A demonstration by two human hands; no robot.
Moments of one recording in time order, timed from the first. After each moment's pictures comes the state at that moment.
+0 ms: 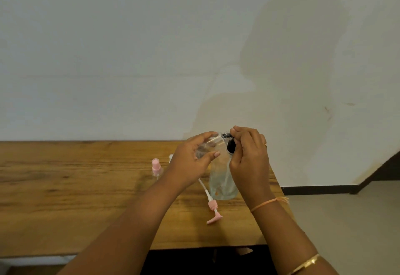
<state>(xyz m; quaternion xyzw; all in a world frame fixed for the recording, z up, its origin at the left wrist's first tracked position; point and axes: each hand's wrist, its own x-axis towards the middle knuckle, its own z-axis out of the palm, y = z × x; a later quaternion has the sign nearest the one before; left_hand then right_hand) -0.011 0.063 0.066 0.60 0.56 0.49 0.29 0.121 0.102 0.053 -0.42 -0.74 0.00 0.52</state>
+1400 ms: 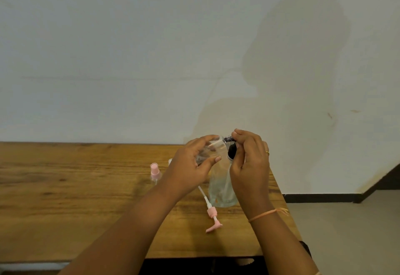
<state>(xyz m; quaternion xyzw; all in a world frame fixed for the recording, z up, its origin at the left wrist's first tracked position) -0.013 0.063 0.064 0.63 0.56 0.48 0.24 0.115 0.102 0.051 -0.41 -0.71 0.04 0.57</state>
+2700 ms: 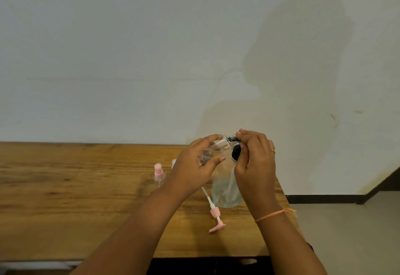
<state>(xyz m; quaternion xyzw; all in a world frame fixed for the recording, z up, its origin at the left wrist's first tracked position) -0.013 0.063 0.063 0.63 0.56 0.49 0.24 0.118 0.098 0.058 -0.42 -0.73 0.01 0.54</state>
